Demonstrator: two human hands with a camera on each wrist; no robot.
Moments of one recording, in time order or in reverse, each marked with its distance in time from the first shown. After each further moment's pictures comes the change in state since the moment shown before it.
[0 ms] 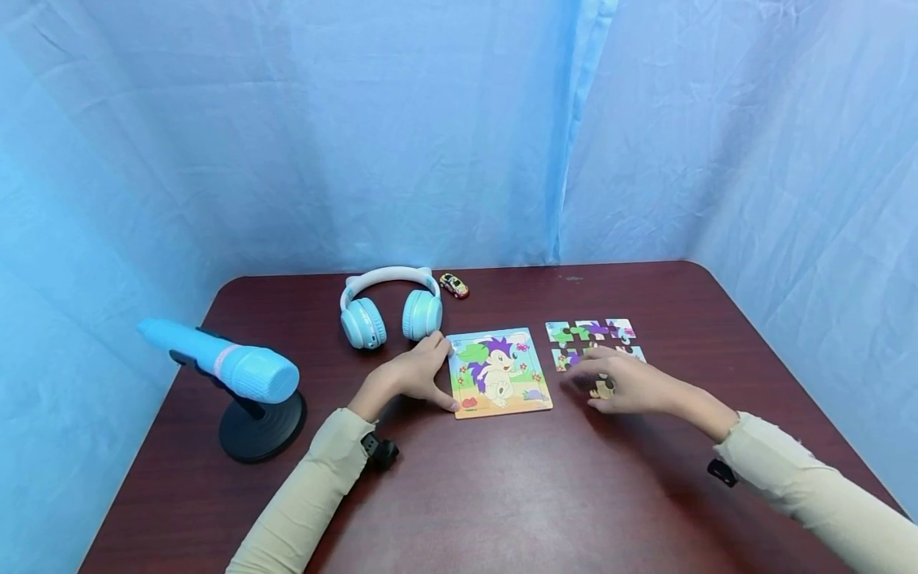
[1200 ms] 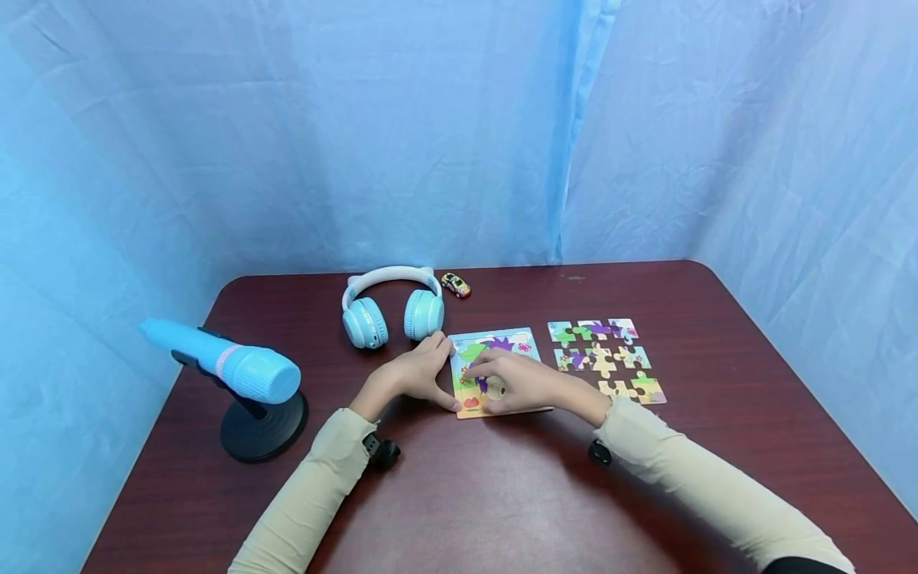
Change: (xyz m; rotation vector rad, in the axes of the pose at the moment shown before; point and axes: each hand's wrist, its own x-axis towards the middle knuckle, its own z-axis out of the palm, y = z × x) left_hand 0.000 0.002 -0.002 0.005 0.004 0.024; right_hand 0.109 -0.089 0.038 0.117 -0.094 -0.174
